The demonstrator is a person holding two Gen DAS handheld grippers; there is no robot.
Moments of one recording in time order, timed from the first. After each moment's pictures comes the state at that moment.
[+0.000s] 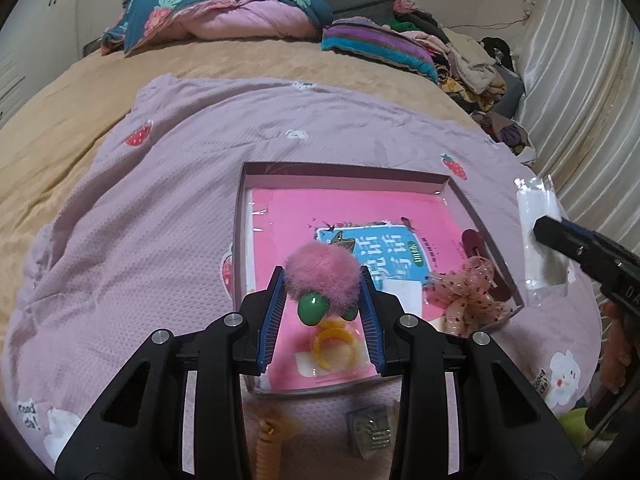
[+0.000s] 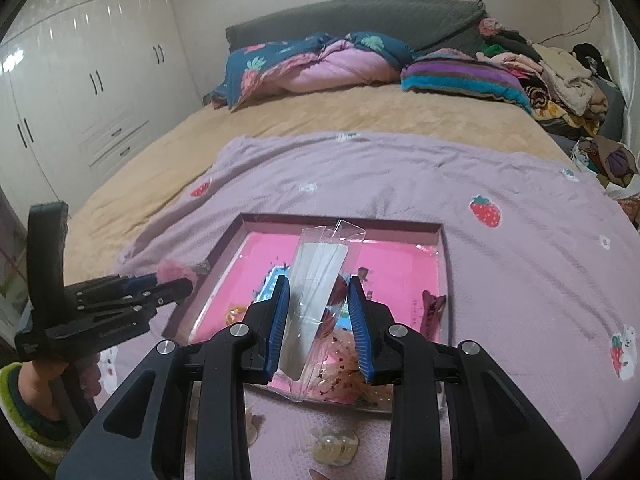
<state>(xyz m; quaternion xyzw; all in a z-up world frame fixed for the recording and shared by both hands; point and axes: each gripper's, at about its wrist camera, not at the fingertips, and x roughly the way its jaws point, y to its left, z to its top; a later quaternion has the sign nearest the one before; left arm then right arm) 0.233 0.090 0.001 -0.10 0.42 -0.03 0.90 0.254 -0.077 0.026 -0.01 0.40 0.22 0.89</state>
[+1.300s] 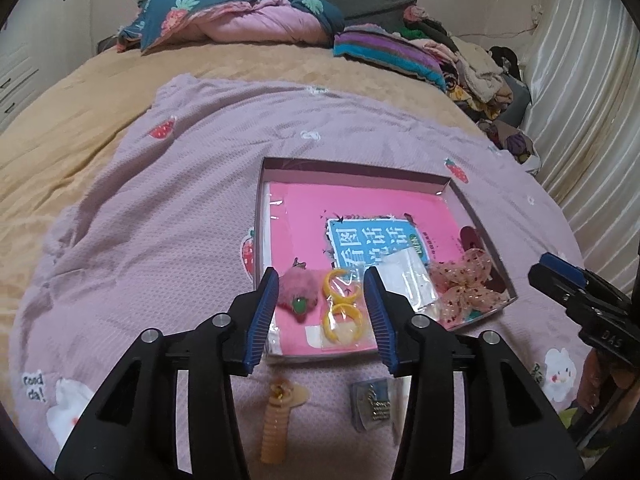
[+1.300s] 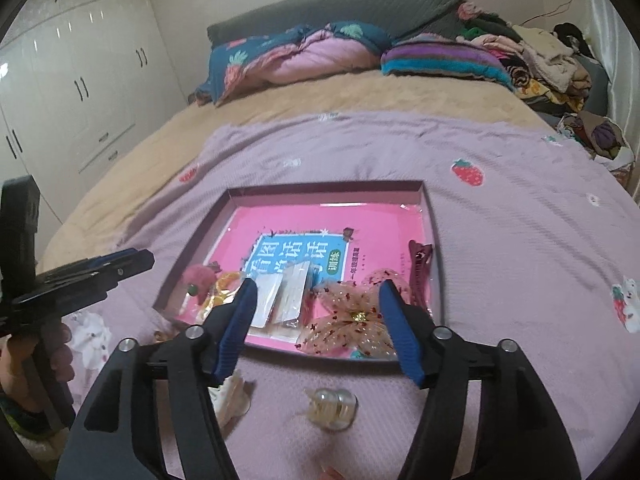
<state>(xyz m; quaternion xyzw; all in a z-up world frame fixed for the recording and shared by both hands) 0.197 0.094 0.017 -0.11 0.40 -0.01 0.91 0.208 -0.108 0.020 0.02 0.39 0.19 0.90</state>
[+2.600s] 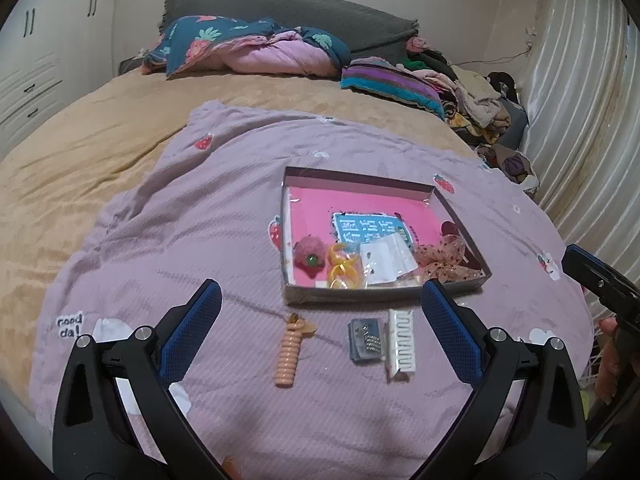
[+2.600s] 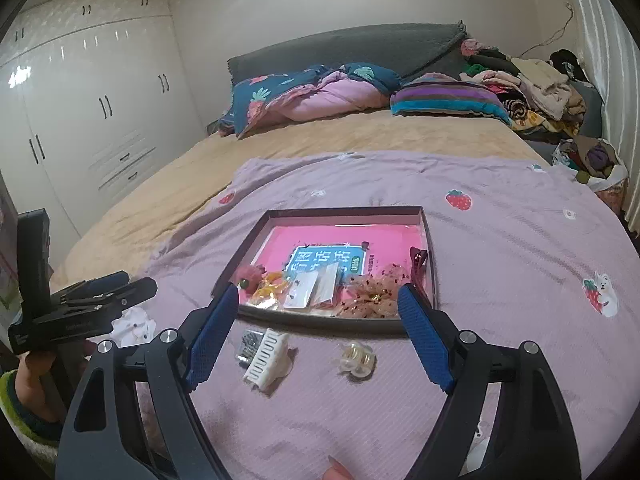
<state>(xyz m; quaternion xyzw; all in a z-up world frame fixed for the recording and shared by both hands) 0.100 0.092 0.043 -0.11 0.35 0.02 0.93 0.118 -0.112 0.065 0.02 0.34 0.21 0.92</state>
